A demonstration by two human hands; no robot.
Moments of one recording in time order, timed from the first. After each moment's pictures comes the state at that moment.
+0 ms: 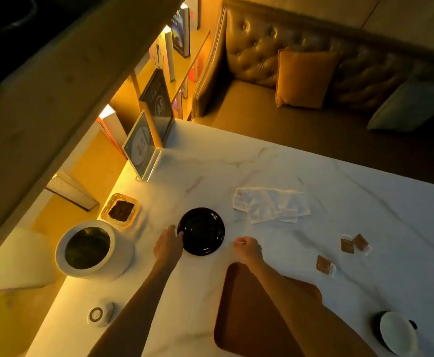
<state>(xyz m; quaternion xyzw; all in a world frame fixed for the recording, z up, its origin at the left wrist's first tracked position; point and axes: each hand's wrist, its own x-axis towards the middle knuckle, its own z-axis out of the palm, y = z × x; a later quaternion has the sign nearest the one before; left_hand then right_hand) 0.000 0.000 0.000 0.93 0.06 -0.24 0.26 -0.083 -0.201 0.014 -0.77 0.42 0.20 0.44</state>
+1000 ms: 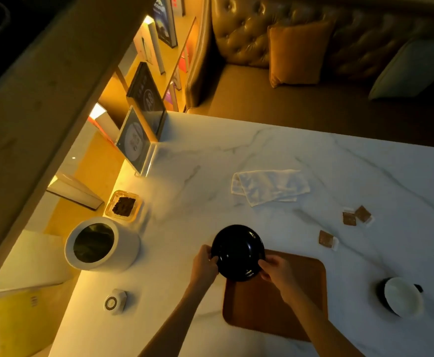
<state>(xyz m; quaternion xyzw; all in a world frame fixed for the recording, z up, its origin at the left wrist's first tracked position) -0.111 -0.038 0.005 0.84 0.05 -0.34 0.42 -0.213 -0.228 0.004 -0.61 0.49 0.14 0.61</state>
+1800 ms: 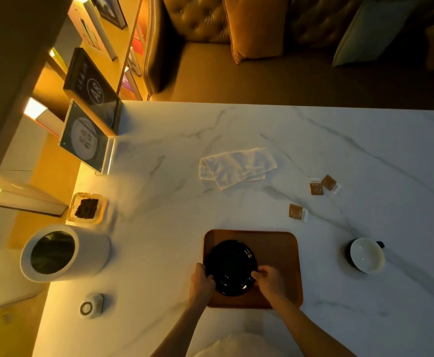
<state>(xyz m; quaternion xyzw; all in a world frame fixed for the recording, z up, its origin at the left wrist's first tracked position) -0.195 -0.061 -0.023 0.86 0.04 -0.42 0.28 -0.307 -0.230 -0.028 -0.66 0.54 0.19 0.49</state>
